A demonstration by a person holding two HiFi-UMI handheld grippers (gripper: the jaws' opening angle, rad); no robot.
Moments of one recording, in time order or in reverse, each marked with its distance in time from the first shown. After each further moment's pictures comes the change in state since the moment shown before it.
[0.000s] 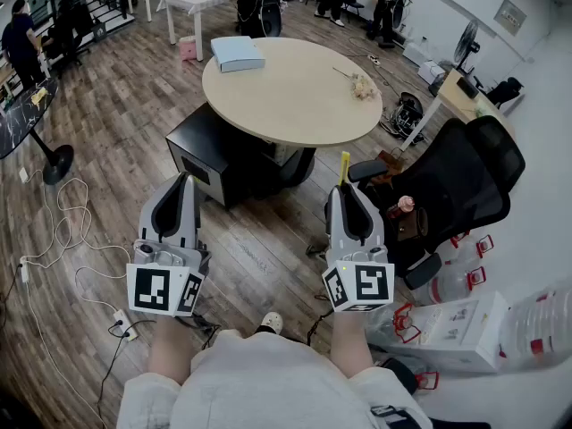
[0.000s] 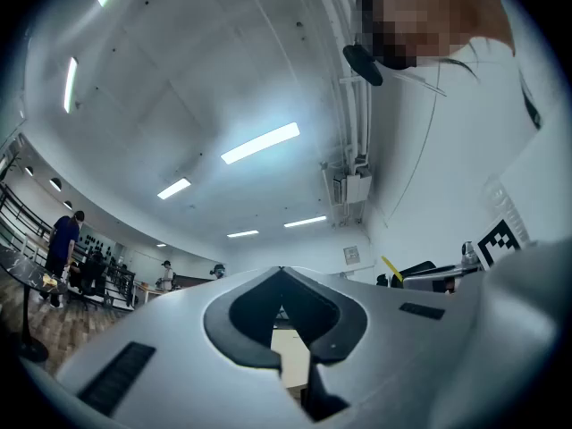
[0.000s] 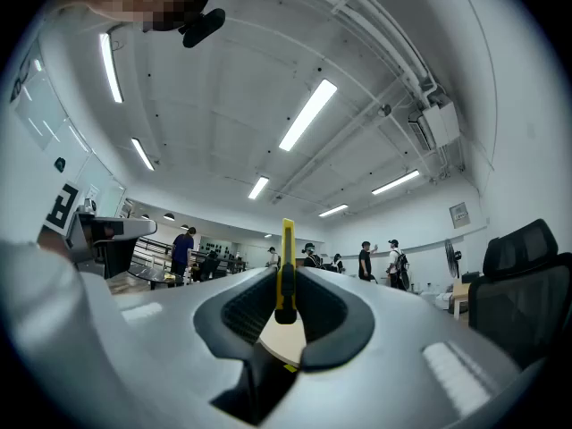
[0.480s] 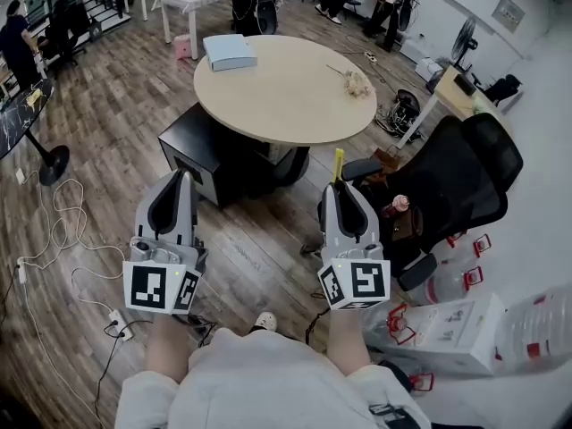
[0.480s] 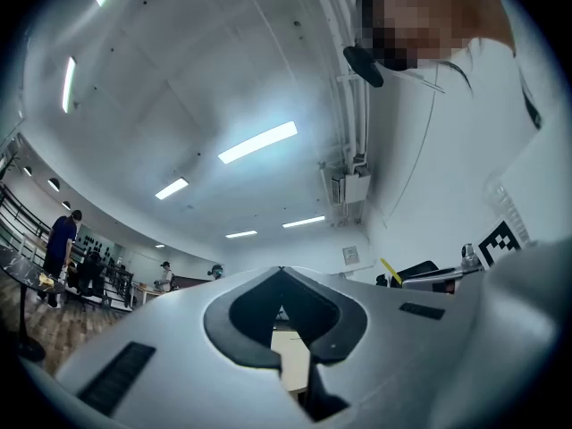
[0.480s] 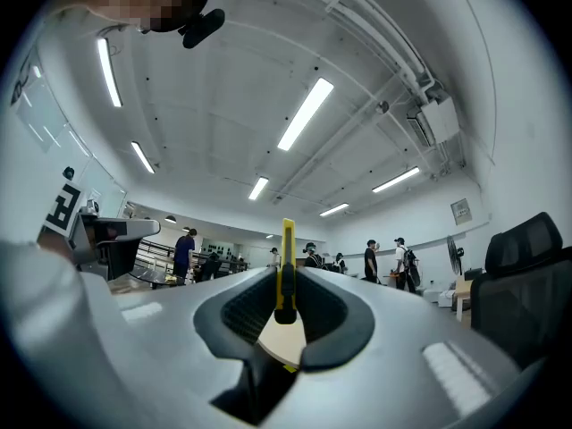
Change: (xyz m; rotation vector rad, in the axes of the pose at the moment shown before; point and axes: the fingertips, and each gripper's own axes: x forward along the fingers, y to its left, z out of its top) left arm 0.024 -0.021 -0.006 0.005 -0.004 -0.004; right arm 0.008 -0.027 -0.006 0.013 -0.002 0.017
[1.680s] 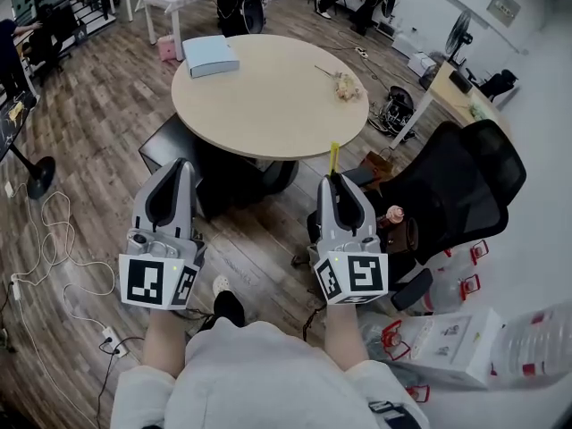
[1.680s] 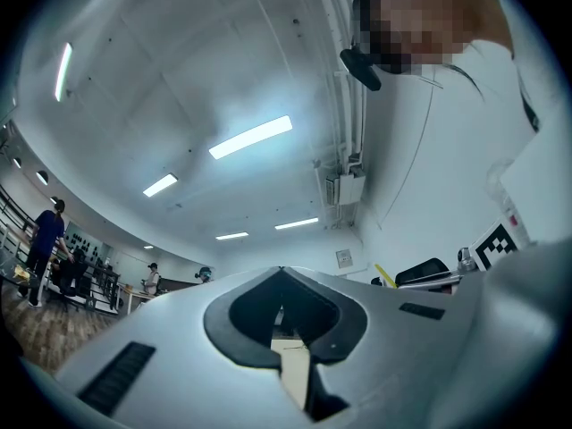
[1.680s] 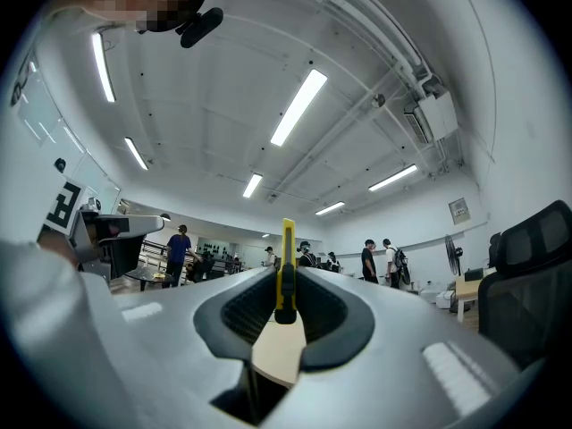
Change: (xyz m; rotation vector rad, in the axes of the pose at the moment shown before) left arm 0.119 -0.009 -0.042 -0.002 -0.023 -0.059; right arm 0.086 -0.074 -0.030 0.004 0.002 -0.023
